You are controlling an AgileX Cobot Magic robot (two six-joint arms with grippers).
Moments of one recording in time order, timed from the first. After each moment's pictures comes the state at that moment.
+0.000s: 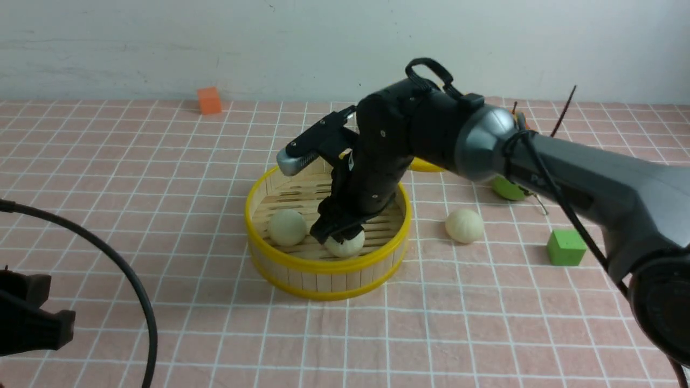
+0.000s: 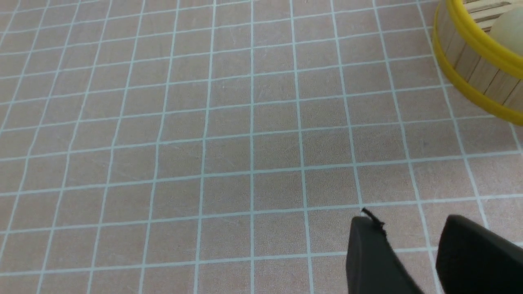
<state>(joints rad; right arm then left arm) 0.62 2.22 -2.00 0.02 0.94 -0.16 -0.40 0.77 -0.58 0.58 0.63 -0.60</state>
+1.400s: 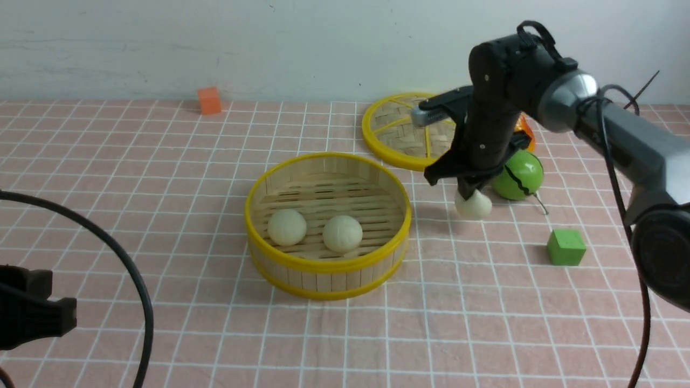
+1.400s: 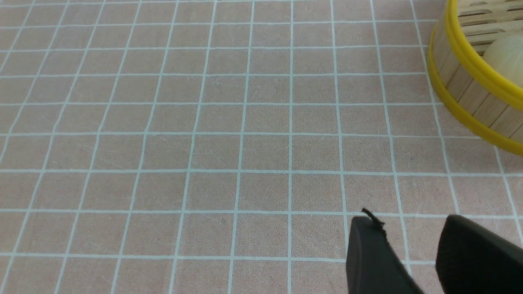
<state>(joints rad) 0.32 2.38 -2.34 -0.05 1.24 -0.05 -0.40 0.77 -0.58 0.58 0.62 -0.70</state>
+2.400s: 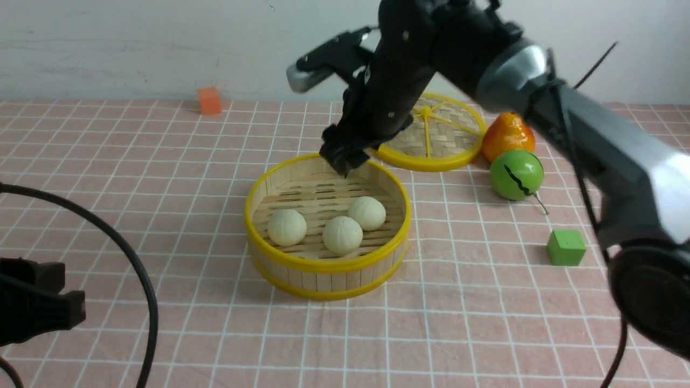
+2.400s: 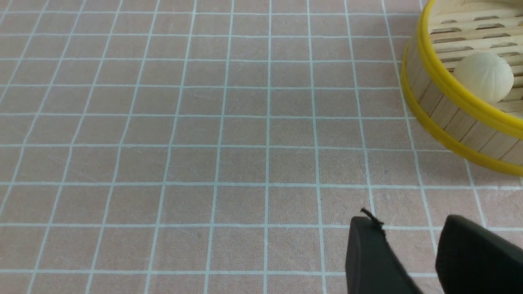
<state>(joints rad) 0.55 2.23 -2.45 0.06 1.25 -0.24 -0.40 0.77 -0.58 0.55 0.57 -0.70</state>
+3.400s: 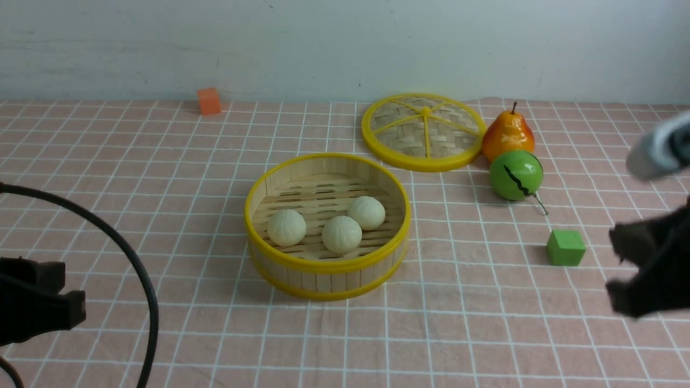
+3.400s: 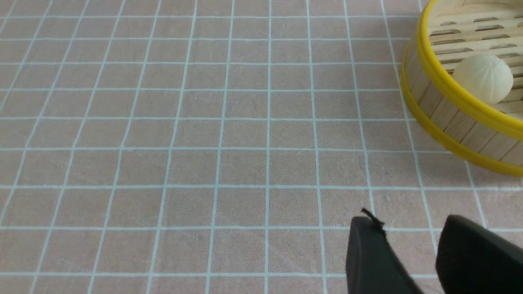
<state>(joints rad) 0.54 0.91 -0.70 -0.31 0.53 0.33 -0.40 0.77 -0.58 0.56 0.57 -0.70</state>
